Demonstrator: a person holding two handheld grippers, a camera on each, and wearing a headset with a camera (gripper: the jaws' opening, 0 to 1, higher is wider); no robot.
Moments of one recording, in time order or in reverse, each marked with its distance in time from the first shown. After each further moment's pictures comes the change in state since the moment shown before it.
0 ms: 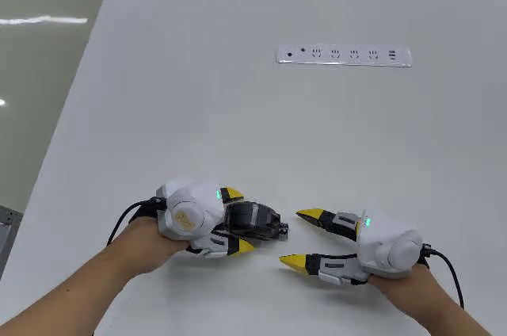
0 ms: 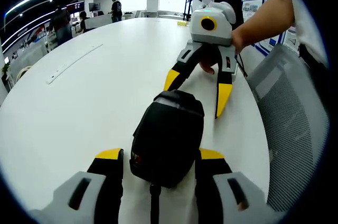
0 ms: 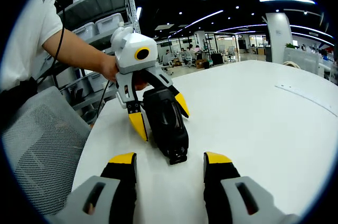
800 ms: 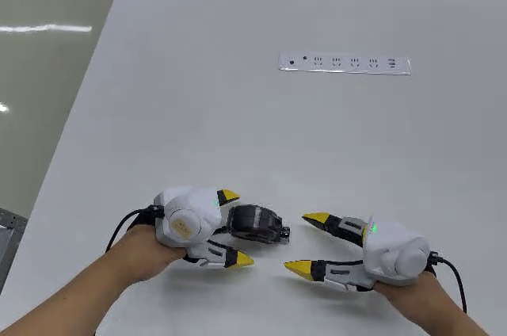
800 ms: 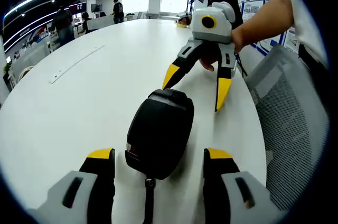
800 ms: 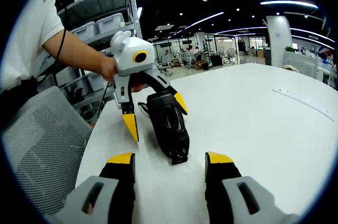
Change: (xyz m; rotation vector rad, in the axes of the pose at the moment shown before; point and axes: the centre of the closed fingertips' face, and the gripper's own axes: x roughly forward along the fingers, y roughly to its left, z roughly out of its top) left arm -0.010 -0.007 0.000 -0.005 -0.011 0.011; right arm -0.009 0.003 0.007 -0.020 -0.006 -0.015
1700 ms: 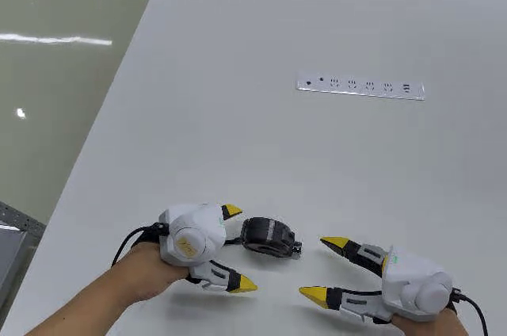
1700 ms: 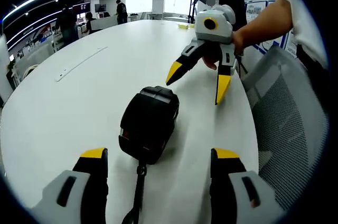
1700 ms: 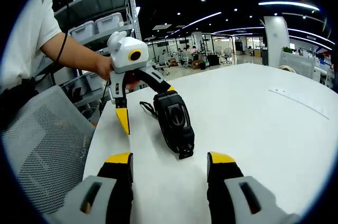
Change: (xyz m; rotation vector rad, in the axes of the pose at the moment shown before) left arm -0.018 -0.011 -0.004 -0.019 -0.007 0.030; right arm -0.013 0.012 -0.001 -0.001 0.008 -0.029
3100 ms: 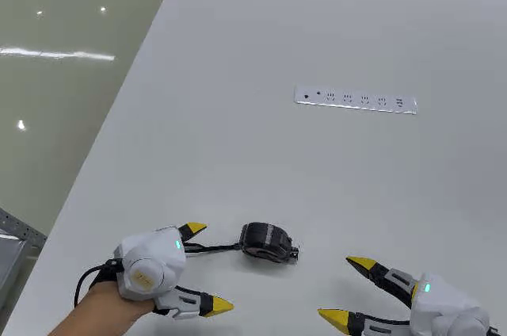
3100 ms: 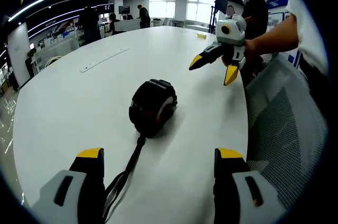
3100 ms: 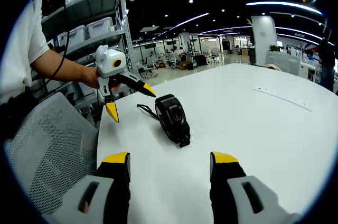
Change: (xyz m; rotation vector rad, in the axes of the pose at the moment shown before) left arm -0.053 -0.013 -0.020 -0.114 -0.046 0.145; right arm -0.049 0.011 0.004 0.046 -0.010 -0.101
